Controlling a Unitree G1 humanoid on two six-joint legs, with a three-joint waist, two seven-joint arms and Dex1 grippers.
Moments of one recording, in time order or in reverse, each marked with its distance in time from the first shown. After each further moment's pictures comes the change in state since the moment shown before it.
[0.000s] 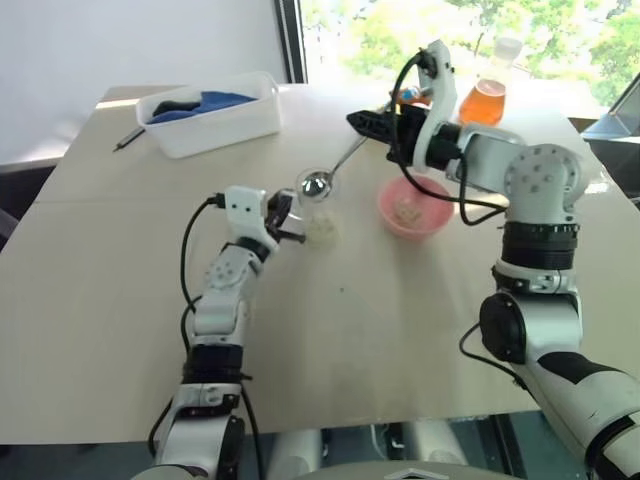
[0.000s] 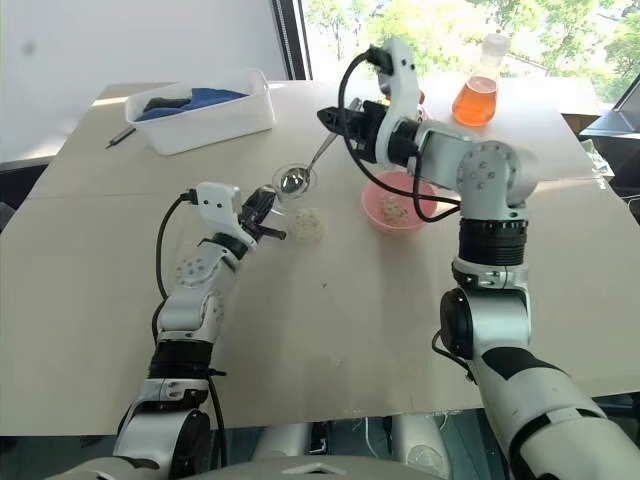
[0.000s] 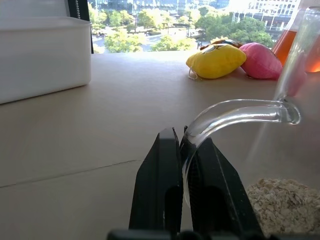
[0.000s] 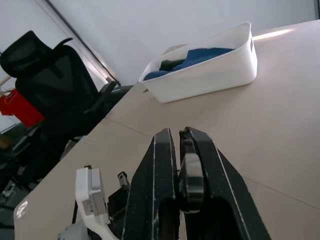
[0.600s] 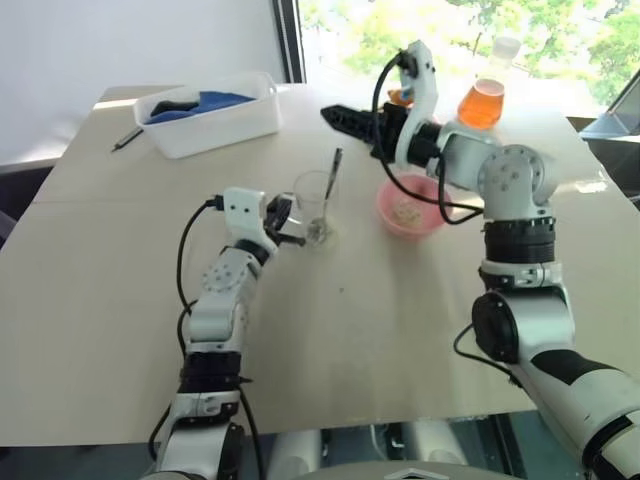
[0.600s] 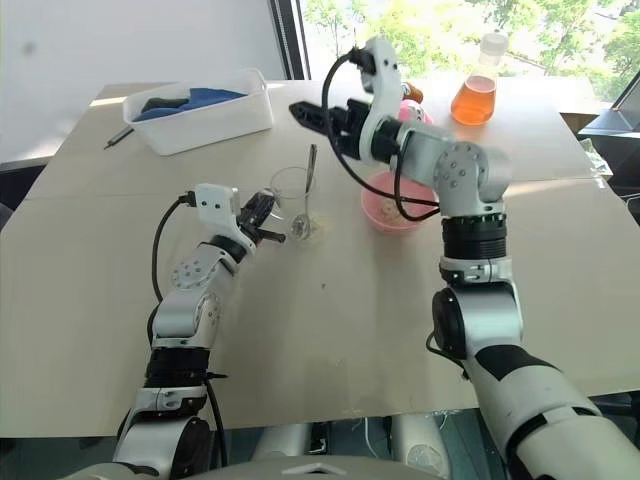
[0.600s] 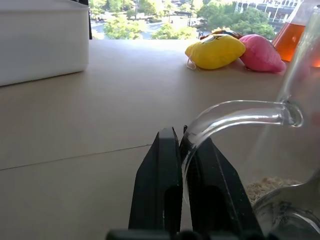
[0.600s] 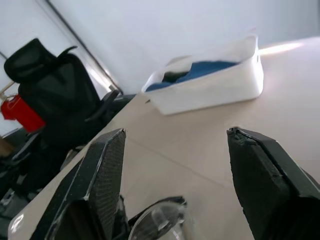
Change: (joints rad) left arm 0.027 -0.009 0.009 -0.090 -0.020 0.106 0.025; right arm -0.052 0.000 -0.017 0.109 -0.030 -0.158 0.035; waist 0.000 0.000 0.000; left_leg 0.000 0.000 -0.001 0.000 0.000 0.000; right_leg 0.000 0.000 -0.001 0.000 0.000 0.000
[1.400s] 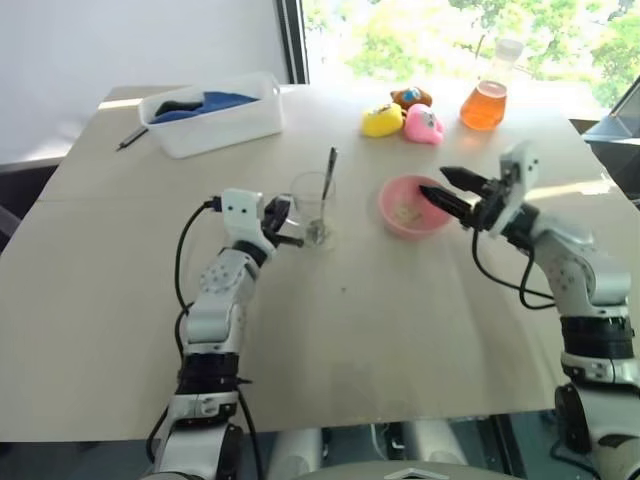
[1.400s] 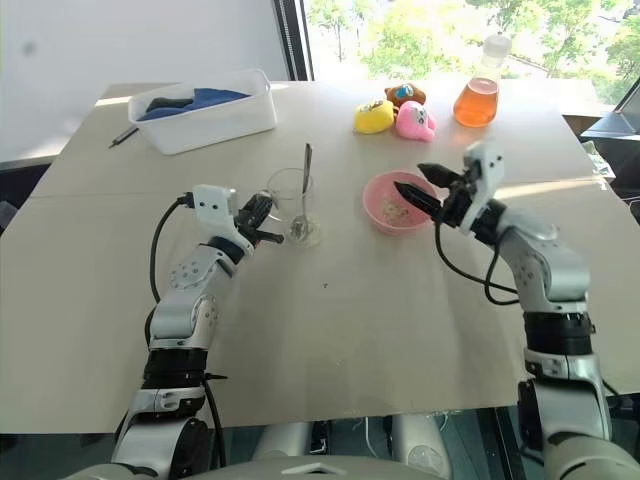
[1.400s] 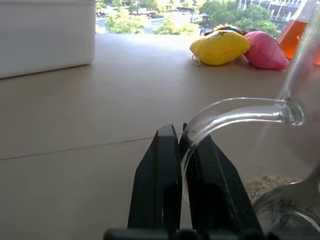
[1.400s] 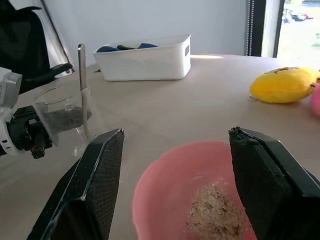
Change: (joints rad) left arm 0.014 0.007 0.011 -0.007 -0.013 0.016 0.000; right arm 0.667 -0.325 0.053 -0.268 -0.123 -0.492 0.430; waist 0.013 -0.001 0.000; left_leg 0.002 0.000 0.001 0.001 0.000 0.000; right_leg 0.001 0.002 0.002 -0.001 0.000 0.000
